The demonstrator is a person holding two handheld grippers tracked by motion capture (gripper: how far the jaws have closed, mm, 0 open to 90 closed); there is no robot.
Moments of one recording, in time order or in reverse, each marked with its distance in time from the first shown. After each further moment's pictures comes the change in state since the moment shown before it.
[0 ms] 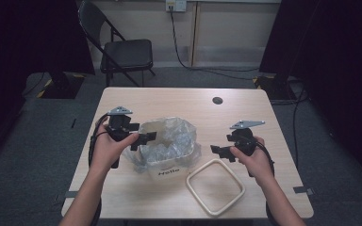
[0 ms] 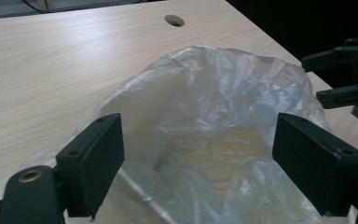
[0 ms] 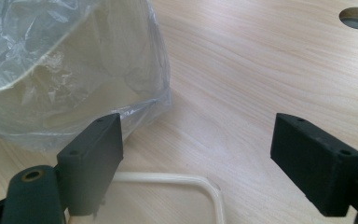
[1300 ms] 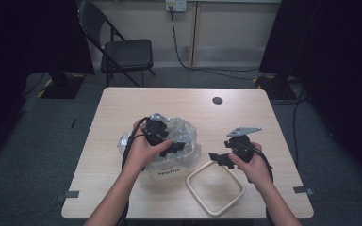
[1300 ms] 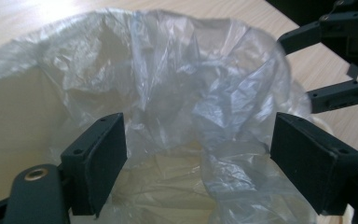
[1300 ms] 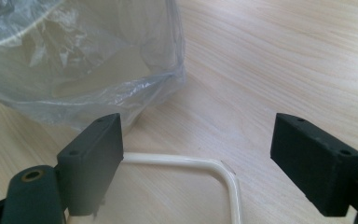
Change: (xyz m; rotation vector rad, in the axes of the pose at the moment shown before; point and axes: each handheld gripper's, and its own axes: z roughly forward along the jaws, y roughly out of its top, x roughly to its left) left arm -0.044 0.001 0.073 0.159 -0.057 0.096; right arm 0.007 -0.017 0.007 0.033 0.028 -0.030
